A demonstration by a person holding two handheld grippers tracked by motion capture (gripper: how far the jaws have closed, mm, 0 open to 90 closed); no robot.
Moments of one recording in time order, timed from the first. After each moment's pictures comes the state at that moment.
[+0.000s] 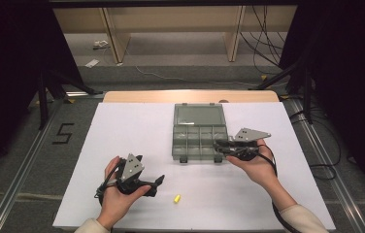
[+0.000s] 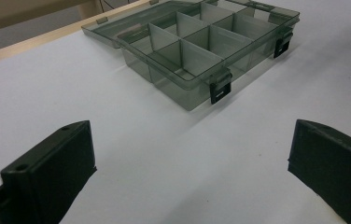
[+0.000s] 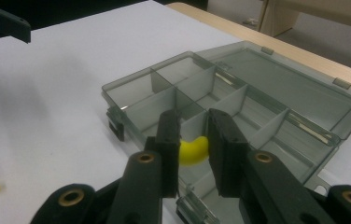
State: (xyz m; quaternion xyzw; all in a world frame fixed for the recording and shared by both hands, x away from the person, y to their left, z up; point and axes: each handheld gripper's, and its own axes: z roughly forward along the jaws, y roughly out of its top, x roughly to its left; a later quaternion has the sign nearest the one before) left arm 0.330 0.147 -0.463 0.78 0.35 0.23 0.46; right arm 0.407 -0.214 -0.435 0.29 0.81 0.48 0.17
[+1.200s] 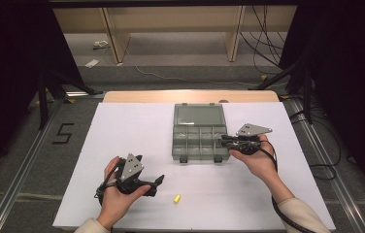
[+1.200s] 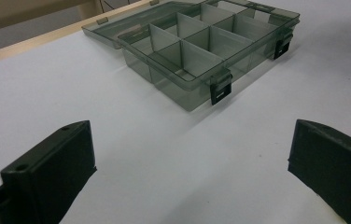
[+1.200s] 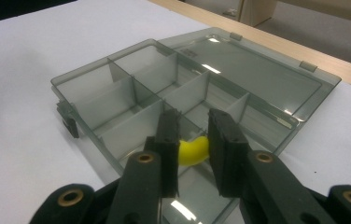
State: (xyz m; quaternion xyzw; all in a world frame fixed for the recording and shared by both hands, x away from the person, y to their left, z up) left arm 0.330 0.147 -0.463 0.78 0.35 0.23 0.46; right arm 0.429 -0.226 -0.446 0.33 0.80 0.46 0.19
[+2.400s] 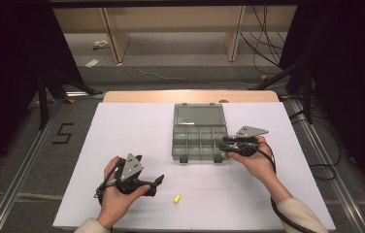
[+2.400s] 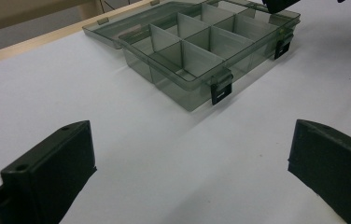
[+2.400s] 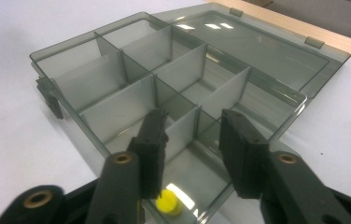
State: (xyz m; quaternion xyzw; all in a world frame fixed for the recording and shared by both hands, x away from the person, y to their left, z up) left arm 0.330 0.148 -0.463 0.78 0.35 0.23 0.46; right arm 0.435 -0.227 -0.461 0.33 0.81 0.44 0.18
